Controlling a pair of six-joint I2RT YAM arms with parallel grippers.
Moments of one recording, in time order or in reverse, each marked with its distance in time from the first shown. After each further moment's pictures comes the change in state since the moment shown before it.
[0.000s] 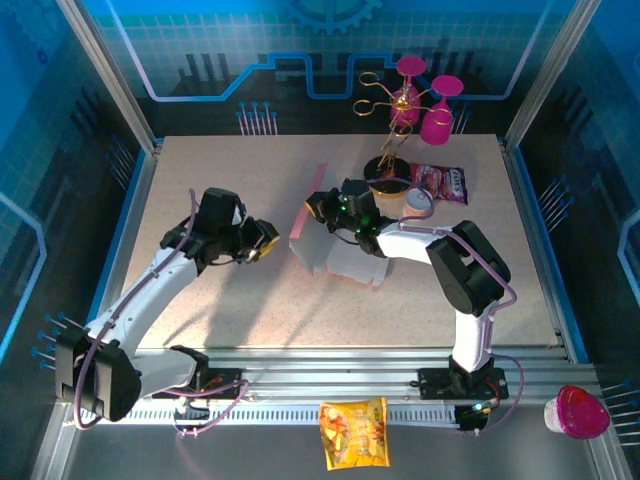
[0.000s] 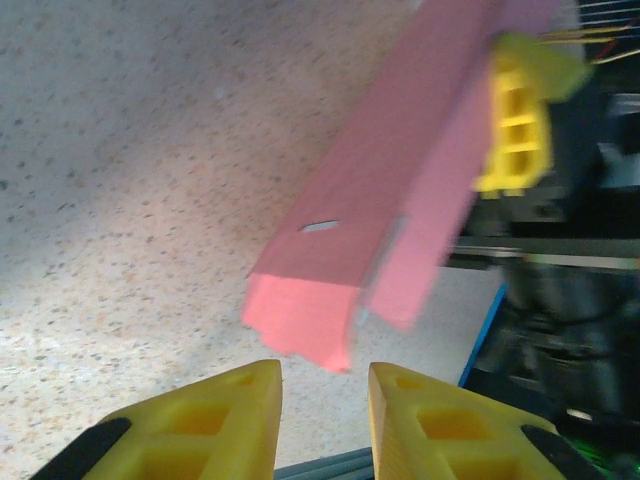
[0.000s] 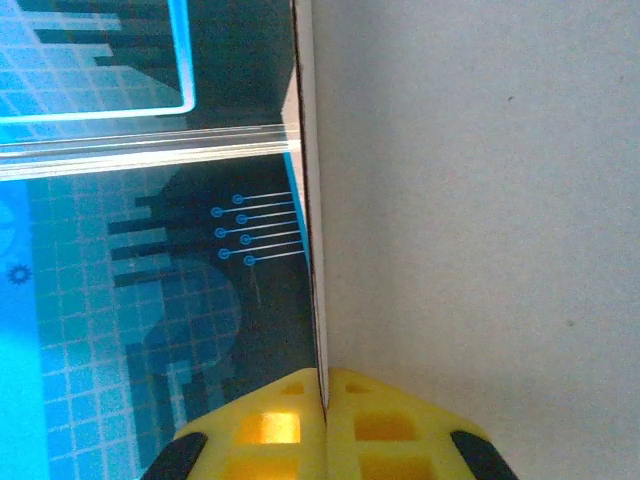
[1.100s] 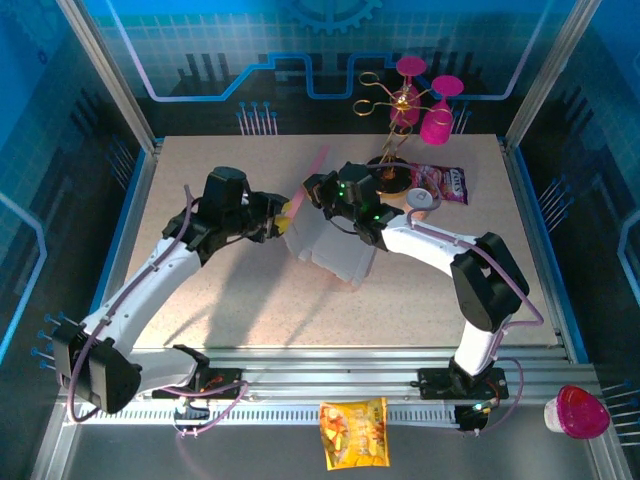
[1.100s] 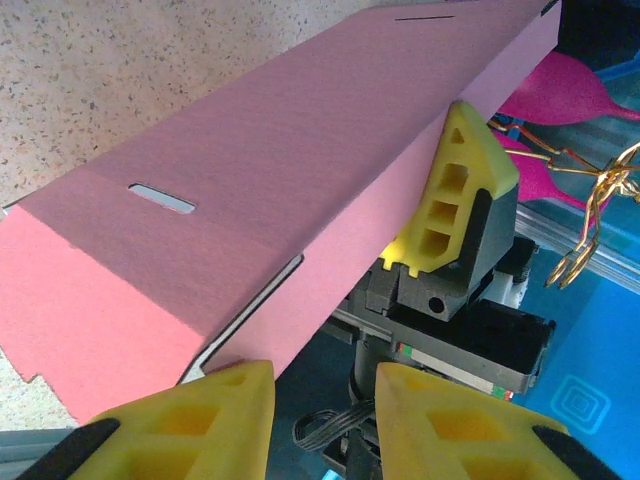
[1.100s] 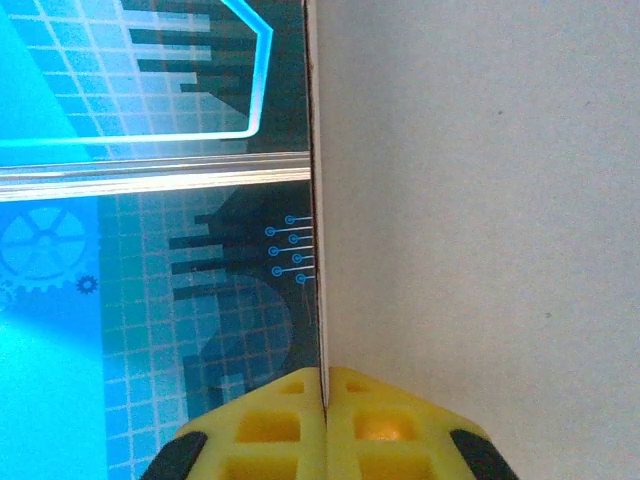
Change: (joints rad) left arm -0.089 0.044 0.196 0.077 -0.047 -0.559; right arm 0.049 -0.138 0.109 -0.225 0.132 0.012
